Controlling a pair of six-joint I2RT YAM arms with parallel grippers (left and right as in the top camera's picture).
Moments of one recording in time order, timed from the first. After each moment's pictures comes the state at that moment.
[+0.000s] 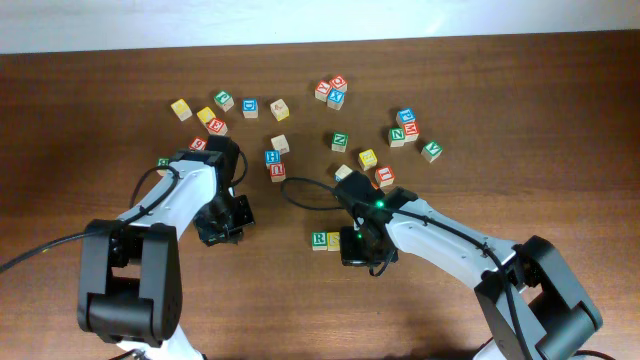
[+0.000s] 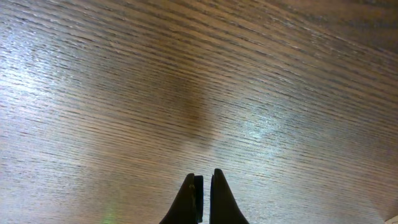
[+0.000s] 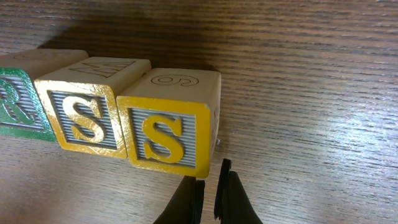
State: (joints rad) left arm -0.16 1.87 1.16 -1.01 0.07 -0.47; right arm 0.63 1.73 0.99 -0.75 -0.20 0.63
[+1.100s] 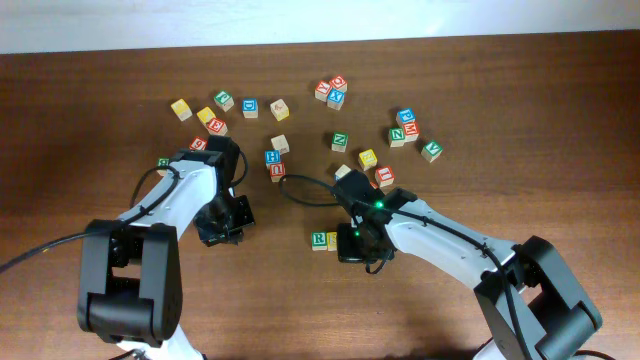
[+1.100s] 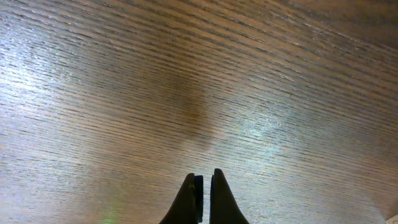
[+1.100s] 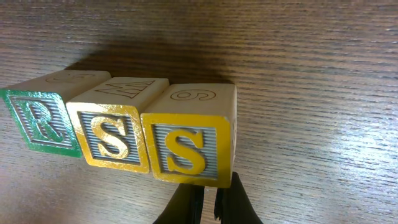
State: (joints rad) left arm -0.16 1.87 1.16 -1.02 0.07 -0.47; right arm 0.63 1.73 0.99 -0.70 -0.20 0.66
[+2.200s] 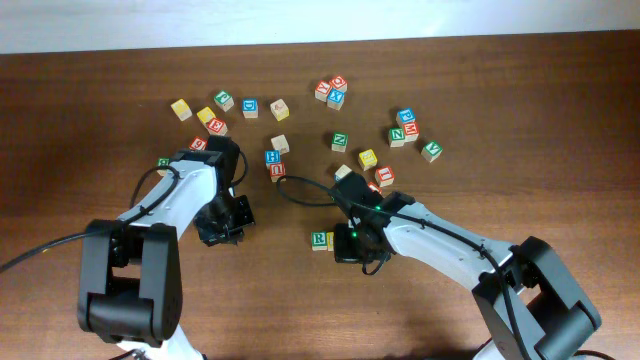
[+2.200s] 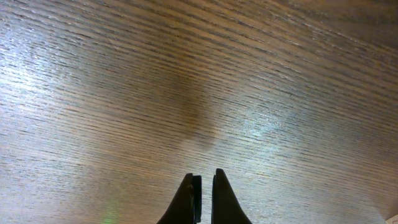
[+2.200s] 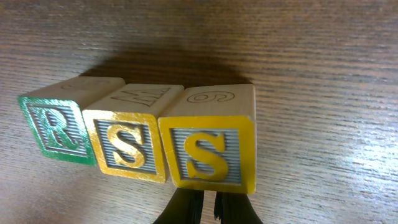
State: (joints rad) left arm -0.16 1.87 1.16 -1.02 0.07 -0.47; right arm 0.65 1.73 0.97 -0.64 -0.20 0.68
